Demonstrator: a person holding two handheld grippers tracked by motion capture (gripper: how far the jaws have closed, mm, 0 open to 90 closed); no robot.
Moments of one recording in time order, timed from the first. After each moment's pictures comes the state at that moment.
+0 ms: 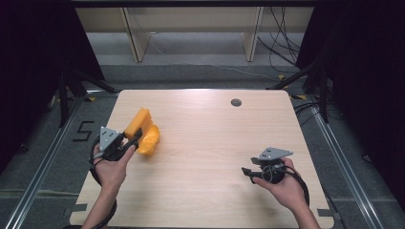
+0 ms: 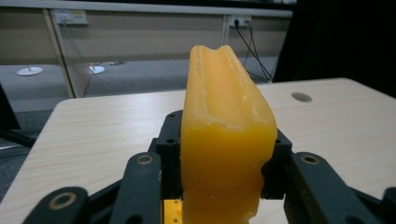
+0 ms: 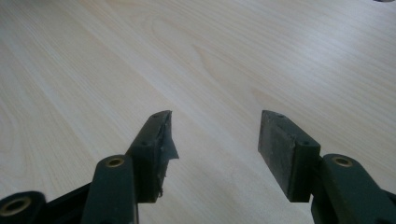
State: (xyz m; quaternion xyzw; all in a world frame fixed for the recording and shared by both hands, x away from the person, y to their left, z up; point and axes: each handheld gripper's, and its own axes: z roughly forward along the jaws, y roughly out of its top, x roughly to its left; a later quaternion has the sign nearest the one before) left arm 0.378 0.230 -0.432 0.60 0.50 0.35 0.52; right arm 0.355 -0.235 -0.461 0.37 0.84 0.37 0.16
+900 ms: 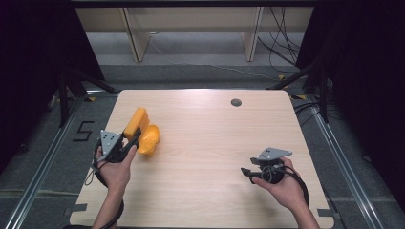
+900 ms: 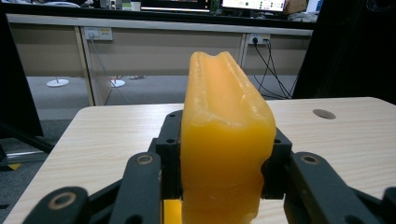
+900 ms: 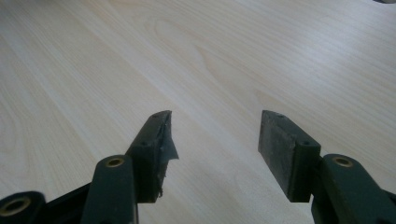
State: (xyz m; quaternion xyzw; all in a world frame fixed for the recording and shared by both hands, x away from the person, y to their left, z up) left arm 0.381 0.225 -0.447 0.57 0.50 0.38 0.53; right arm 0.354 -0.232 -0.460 0.37 0.84 0.37 0.15
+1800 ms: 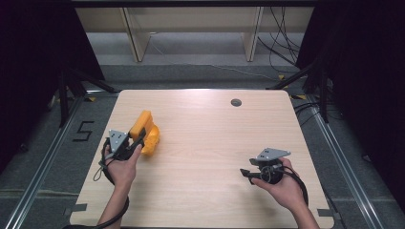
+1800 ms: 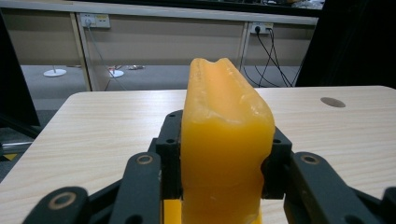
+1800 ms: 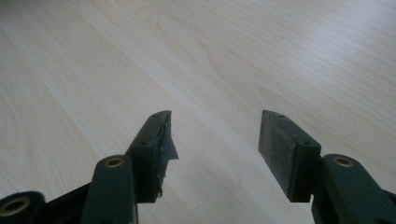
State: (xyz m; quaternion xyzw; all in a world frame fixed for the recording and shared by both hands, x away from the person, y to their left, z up) left arm 0.400 0.220 -0.469 0.58 0.51 0.37 0.52; right arm 0.355 -0.231 -0.463 0.36 0.84 0.37 0.15
